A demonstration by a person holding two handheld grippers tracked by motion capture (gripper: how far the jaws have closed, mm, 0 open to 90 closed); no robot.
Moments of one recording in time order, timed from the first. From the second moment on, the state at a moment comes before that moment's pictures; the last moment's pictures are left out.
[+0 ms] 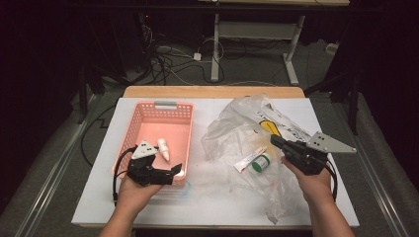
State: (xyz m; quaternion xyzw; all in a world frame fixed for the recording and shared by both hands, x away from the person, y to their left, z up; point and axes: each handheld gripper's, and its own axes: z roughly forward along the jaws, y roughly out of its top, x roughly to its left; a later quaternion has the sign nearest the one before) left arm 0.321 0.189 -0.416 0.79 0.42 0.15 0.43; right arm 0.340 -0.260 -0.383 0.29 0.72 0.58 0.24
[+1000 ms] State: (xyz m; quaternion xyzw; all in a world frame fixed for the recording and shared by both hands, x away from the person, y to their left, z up) left arm 0.344 0.199 -0.394 0.77 0.44 0.17 0.43; right arm 0.340 -0.259 -0.384 0.29 0.72 0.58 0.24
